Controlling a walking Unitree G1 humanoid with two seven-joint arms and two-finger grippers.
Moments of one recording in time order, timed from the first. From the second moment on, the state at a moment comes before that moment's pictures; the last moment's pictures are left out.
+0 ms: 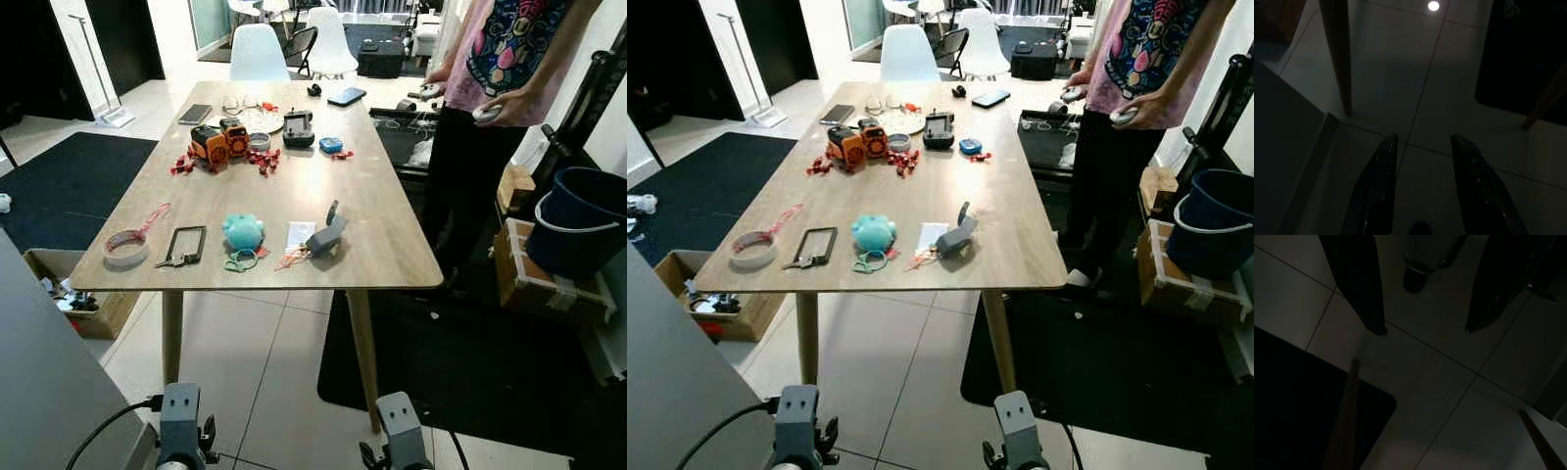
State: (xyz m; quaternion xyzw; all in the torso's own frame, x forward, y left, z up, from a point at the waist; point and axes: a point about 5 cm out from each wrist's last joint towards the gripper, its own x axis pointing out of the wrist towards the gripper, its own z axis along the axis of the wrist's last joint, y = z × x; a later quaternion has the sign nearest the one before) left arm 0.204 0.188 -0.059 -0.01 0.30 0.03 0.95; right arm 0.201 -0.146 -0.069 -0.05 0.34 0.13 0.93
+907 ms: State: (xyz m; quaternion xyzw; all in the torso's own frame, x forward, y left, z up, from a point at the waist) left arm 0.203 0.188 -0.059 -0.02 0.30 0.03 0.95; right arm 0.200 -0.147 -0.069 -0.05 0.34 0.13 0.93
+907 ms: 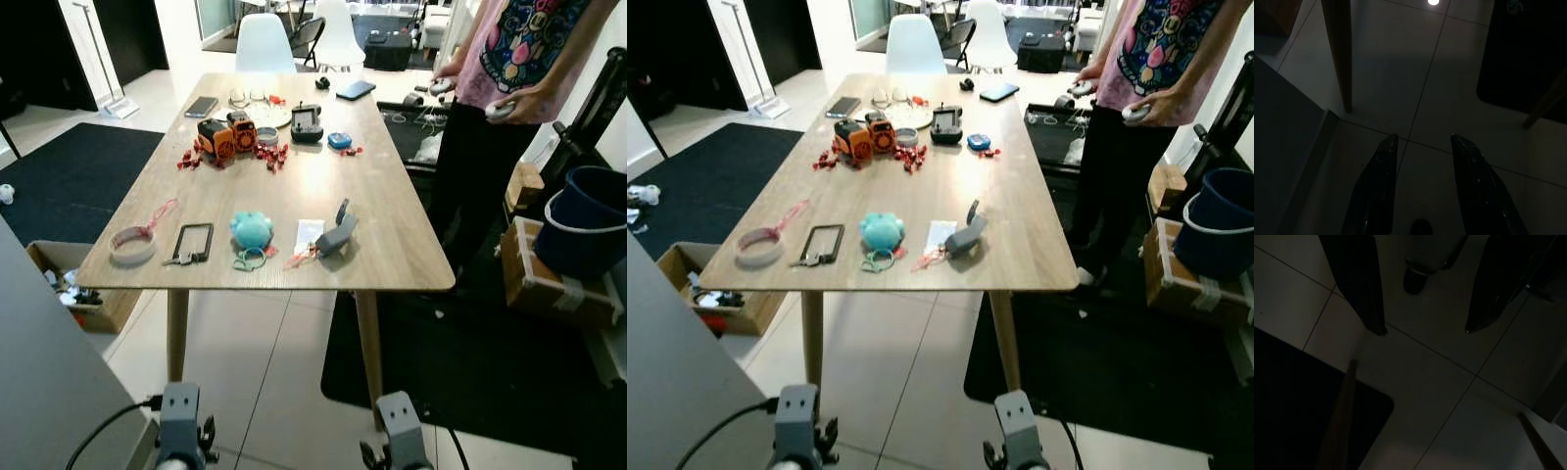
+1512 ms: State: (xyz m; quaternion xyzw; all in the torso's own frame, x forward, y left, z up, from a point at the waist) left arm 0.211 0.192 -0.054 -0.02 0.29 0.03 0.96; right arm 0.200 -0.150 -0.069 -0.05 0.34 0.13 0.93
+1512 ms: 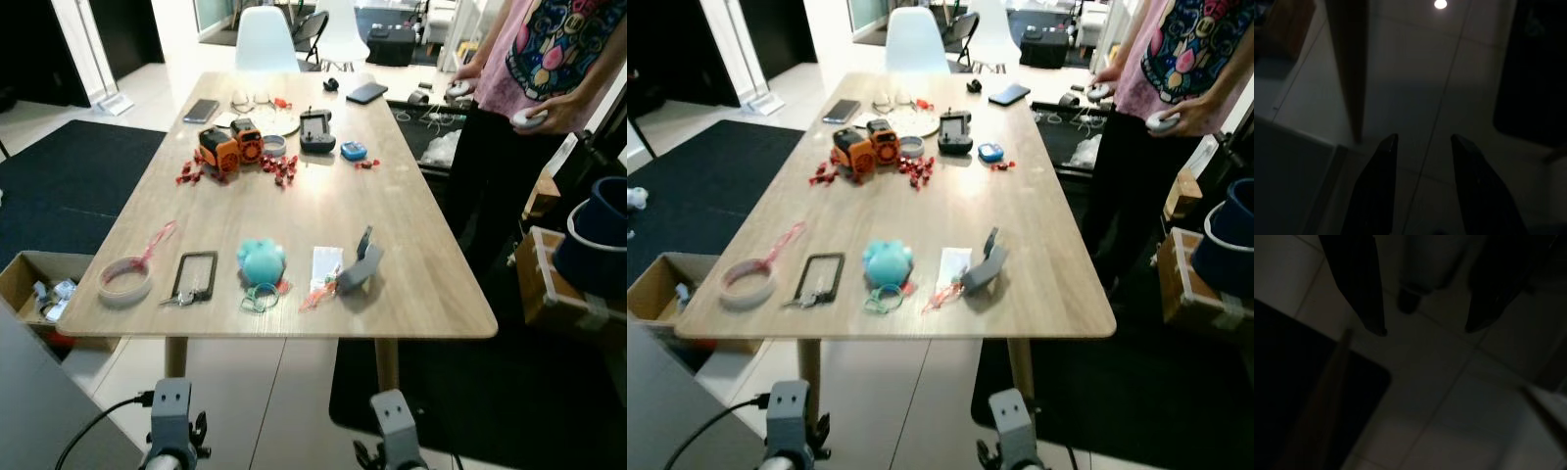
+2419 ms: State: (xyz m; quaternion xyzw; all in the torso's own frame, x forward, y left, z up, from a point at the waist) left arm 0.191 0.196 -0.061 0.02 0.29 0.01 0.96; right arm 0.195 -0.169 -0.072 -0.09 0.35 0.08 0.93
